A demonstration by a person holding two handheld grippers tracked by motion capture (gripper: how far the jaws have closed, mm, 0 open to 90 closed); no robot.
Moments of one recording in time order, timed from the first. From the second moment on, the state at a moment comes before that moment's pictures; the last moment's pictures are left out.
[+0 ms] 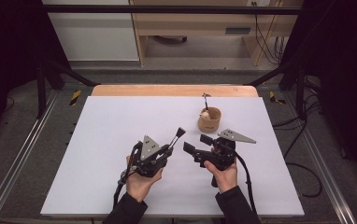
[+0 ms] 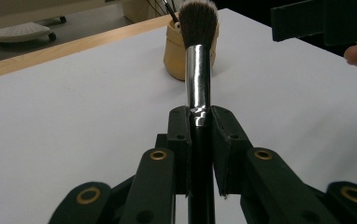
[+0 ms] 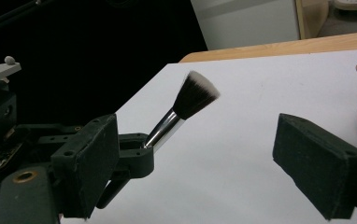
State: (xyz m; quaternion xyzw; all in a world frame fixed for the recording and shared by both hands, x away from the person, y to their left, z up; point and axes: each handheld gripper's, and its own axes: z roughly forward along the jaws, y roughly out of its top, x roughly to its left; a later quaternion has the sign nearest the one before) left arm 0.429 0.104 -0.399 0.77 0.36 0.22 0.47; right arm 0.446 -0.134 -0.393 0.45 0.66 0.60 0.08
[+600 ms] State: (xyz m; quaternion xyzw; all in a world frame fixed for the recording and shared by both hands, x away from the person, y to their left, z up) left arm 0.423 0.094 -0.397 0.77 0.36 0.23 0.48; right arm 0.449 -0.127 -0.399 0.46 0.64 0.61 0.05
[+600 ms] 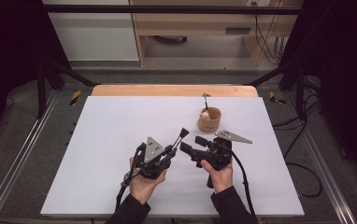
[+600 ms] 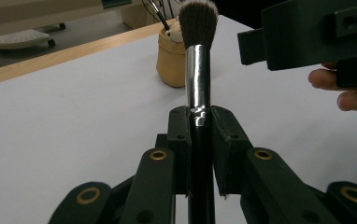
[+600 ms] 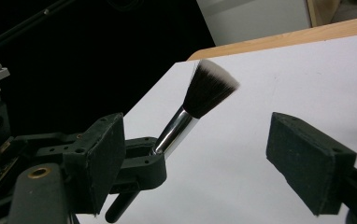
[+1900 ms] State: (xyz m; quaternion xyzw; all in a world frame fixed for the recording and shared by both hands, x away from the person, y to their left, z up) left arm 0.412 0.079 -0.393 0.76 0.34 0.24 0.49; right arm 0.453 -0.122 -0.405 0.47 0.61 0.63 -0.03
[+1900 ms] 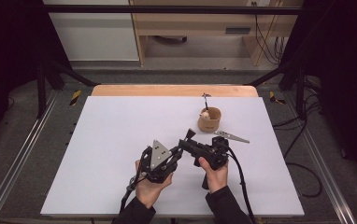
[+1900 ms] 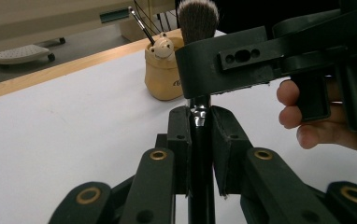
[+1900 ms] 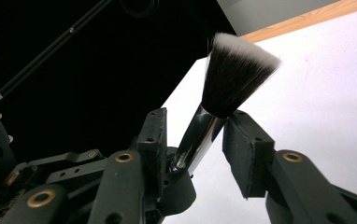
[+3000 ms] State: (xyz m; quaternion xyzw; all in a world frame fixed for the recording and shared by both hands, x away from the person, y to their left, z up) left arm 0.416 0.084 -0.386 0.77 0.33 0.22 0.50; right arm 0.451 -0.129 -0.400 0.46 0.61 0.64 -0.01
